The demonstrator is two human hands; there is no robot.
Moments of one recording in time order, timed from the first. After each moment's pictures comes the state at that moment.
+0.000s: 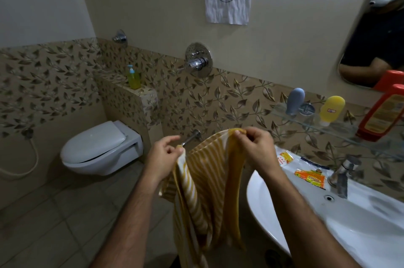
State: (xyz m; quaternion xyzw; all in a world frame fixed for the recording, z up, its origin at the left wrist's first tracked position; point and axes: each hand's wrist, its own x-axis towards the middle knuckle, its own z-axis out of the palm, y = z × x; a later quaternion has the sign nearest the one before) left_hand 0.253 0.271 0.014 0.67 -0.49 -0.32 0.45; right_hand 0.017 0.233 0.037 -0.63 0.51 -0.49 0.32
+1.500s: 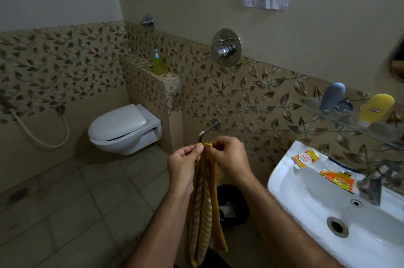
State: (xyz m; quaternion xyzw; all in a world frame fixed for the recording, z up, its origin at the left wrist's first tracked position) left_hand 0.235 0.302 -0.015 0.56 -0.16 -0.45 0.68; right_hand 0.127 0.261 0.004 -0.70 0.51 -0.35 0.34
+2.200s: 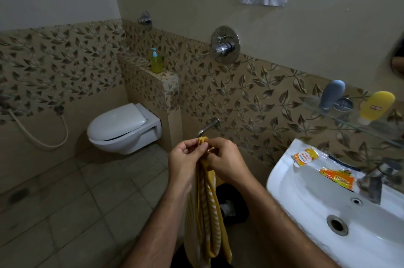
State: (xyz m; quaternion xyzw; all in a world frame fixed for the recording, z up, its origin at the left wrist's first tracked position) left_hand 0.235 0.301 -0.011 0.54 -0.25 -0.44 0.67; right_hand 0.126 0.265 0.003 -0.76 0.44 -0.31 0.36
